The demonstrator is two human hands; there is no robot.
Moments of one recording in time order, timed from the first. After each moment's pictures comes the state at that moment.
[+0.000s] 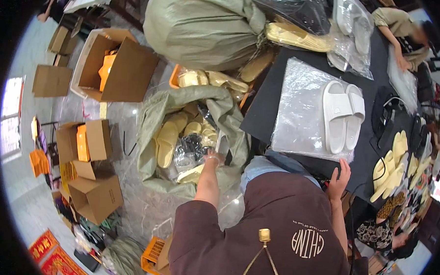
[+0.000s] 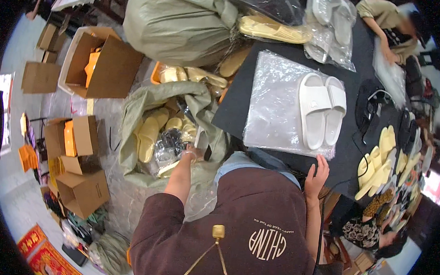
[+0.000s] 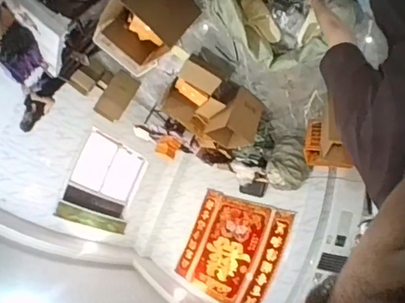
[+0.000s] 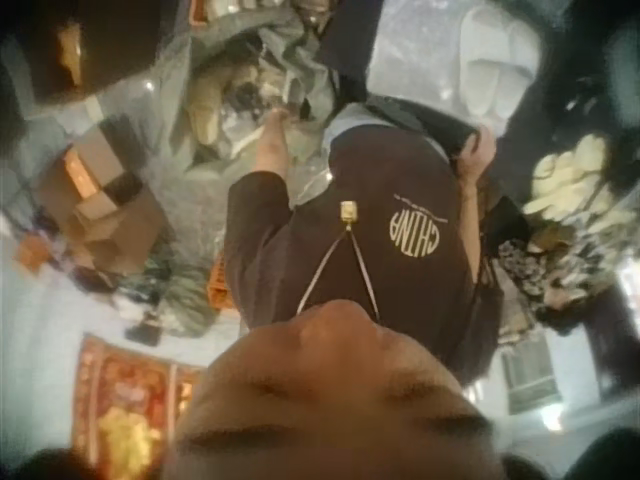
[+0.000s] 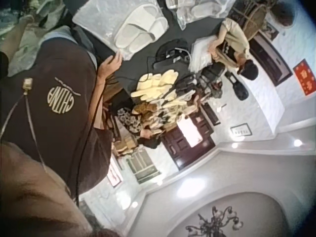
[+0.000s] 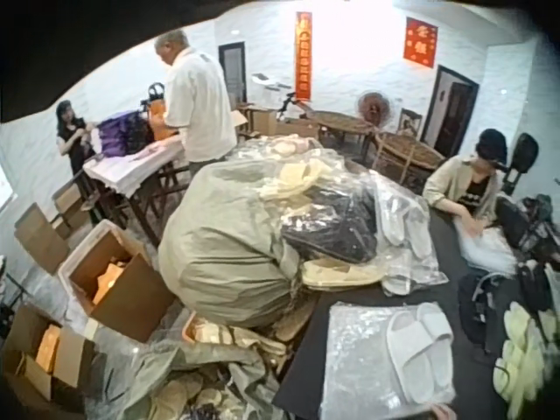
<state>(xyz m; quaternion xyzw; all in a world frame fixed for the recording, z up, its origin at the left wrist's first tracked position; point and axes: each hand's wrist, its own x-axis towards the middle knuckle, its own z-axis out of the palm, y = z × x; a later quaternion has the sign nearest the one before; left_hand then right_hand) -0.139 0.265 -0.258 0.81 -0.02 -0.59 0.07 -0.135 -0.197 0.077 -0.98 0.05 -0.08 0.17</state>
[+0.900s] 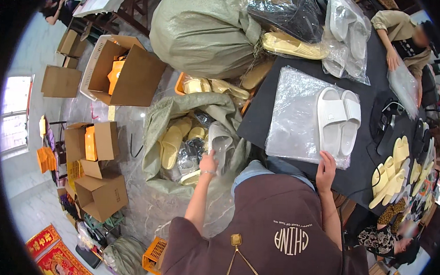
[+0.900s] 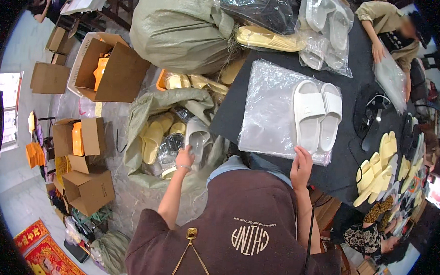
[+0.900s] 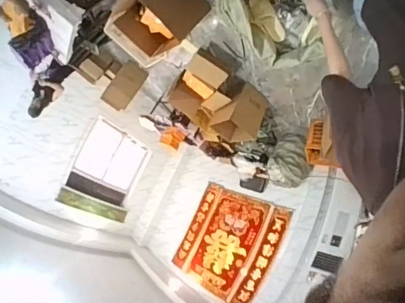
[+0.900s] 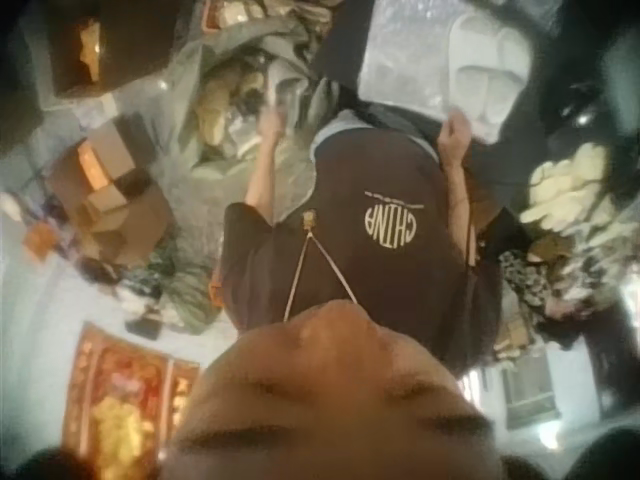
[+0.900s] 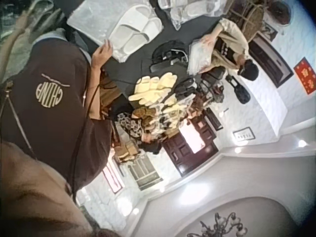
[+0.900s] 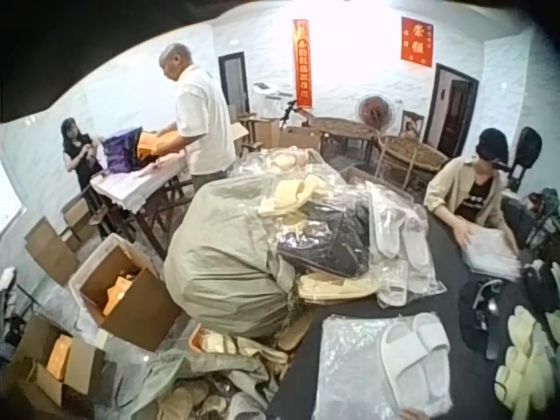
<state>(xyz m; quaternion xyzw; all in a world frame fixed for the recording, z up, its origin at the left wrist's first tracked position) -0.135 0.256 -0.103 0.94 0.18 -0.22 0.18 -0.086 -0.166 0.081 -0.94 0.00 -0.09 0.32</state>
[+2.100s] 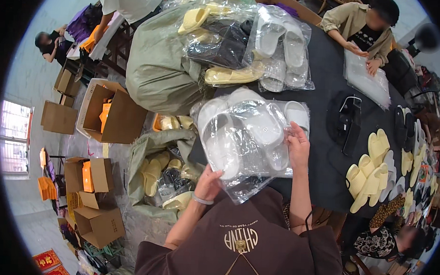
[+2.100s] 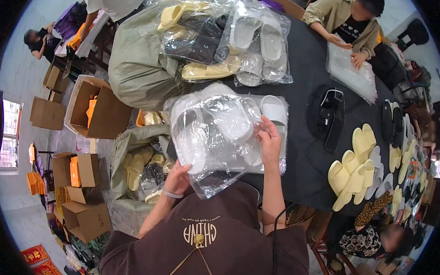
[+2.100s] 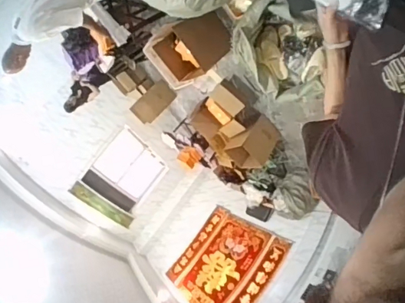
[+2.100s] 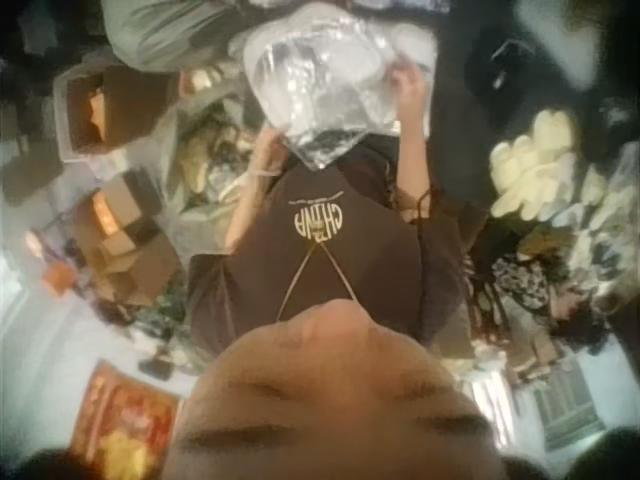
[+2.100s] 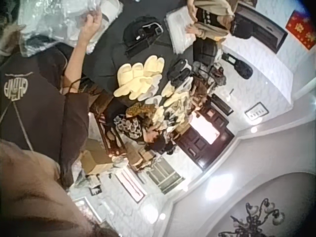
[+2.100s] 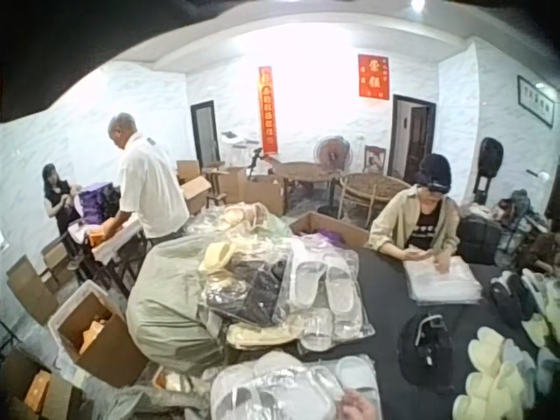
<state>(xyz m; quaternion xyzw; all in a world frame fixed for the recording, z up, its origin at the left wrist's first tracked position) -0.056 0.025 0.159 0.35 0.19 -0.22 0.89 0.020 -0.259 0.130 -0.52 0.17 -0.04 0.84</state>
